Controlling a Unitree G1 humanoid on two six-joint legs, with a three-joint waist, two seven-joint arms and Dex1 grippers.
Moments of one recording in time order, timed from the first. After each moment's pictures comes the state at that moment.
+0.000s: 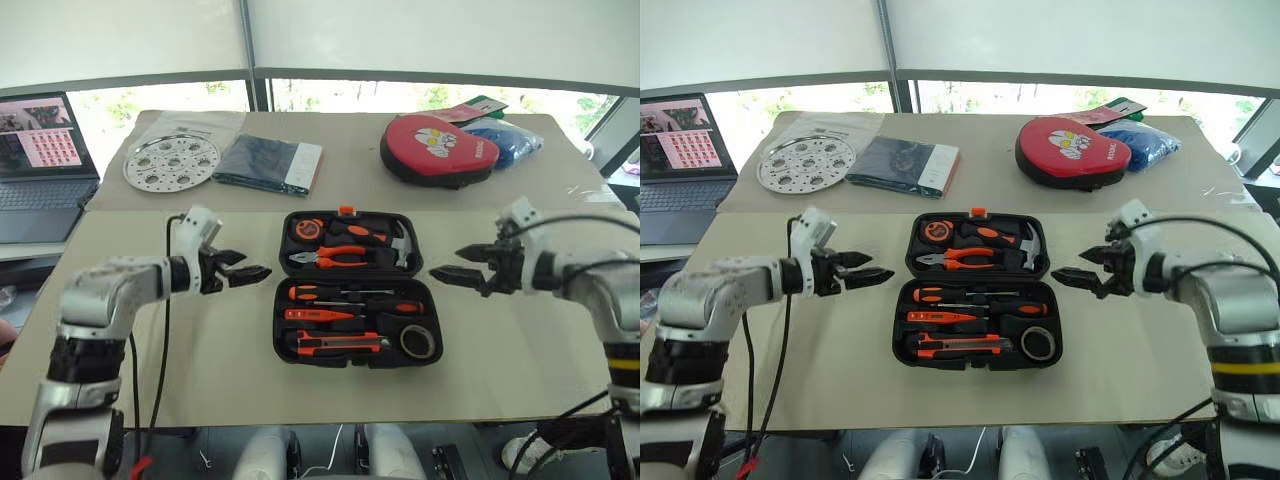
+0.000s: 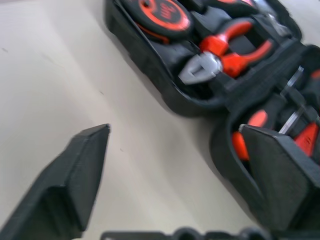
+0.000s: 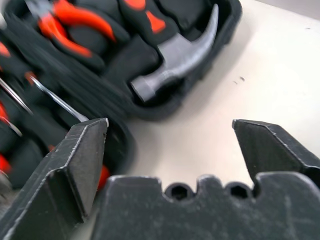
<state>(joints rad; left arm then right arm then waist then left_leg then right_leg) -0.66 0.61 0.06 0.04 -0.49 1.14 -0.71 -0.66 -0.81 -0.04 0.04 0.46 1.16 0.88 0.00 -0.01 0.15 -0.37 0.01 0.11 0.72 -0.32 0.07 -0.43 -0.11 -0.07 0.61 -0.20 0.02</state>
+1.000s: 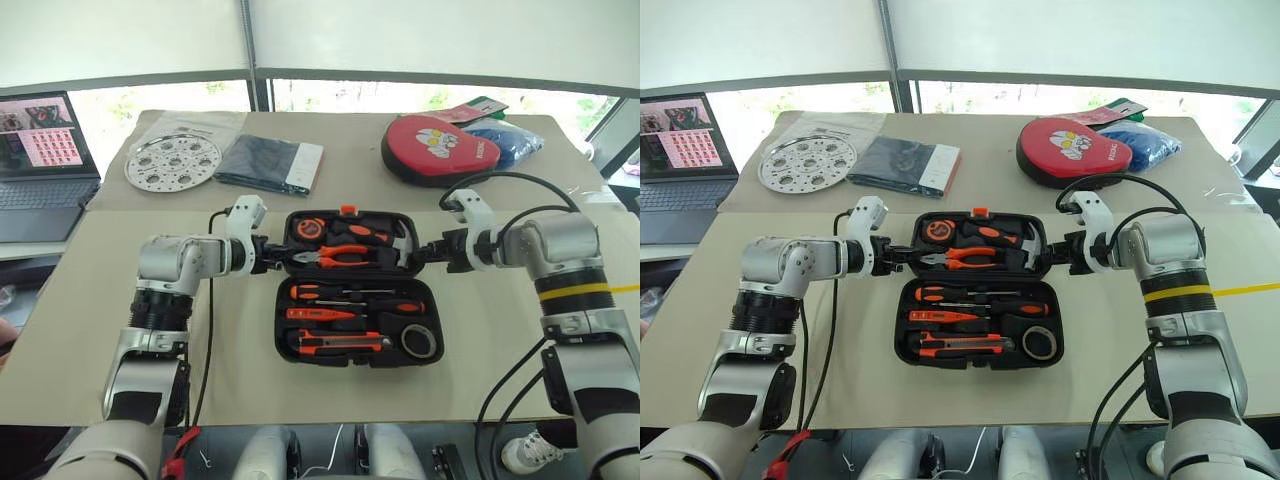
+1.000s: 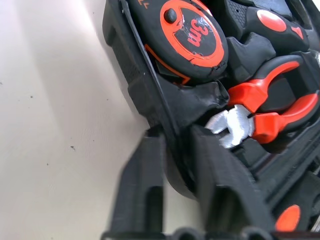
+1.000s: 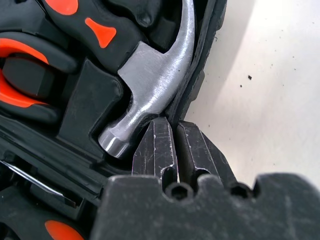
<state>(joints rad) -0.79 0.40 0.03 0.26 -0.44 1.17 -0.54 -0.88 -0.65 0.10 0.40 0.34 1.22 0.71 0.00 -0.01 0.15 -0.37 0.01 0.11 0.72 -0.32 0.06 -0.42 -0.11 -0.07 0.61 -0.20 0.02</state>
